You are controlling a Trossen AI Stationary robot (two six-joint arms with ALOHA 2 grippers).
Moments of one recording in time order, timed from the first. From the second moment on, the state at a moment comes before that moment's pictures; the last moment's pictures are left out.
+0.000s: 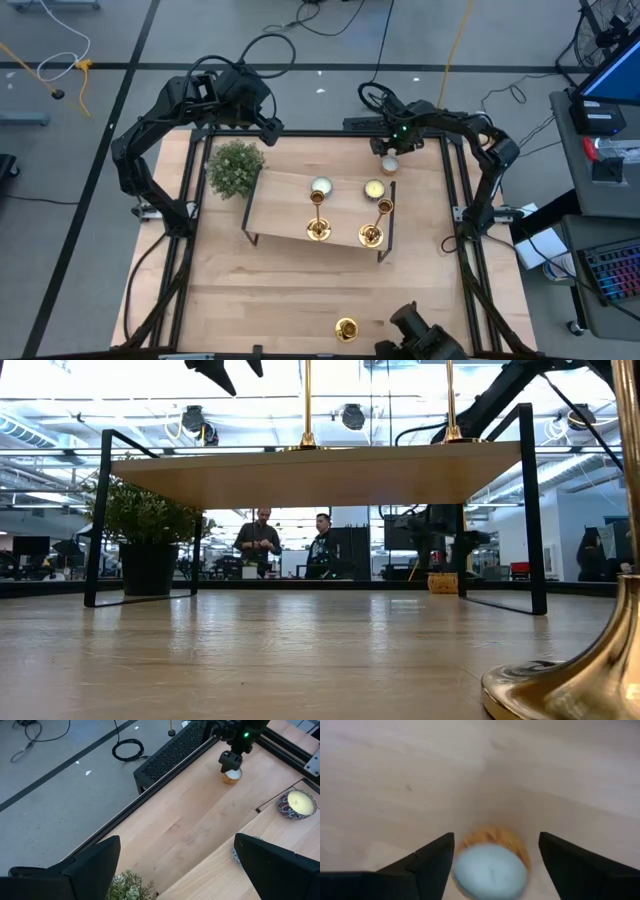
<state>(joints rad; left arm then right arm) 0.41 1.60 2.14 -1.38 -0.23 -0.33 -0.90 1.85 1.27 -0.85 -0.16 0.45</state>
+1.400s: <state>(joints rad) 0.40 1.60 2.14 -1.39 -0.23 -0.30 -0.84 1.85 1.27 -0.97 -0.15 0.46</state>
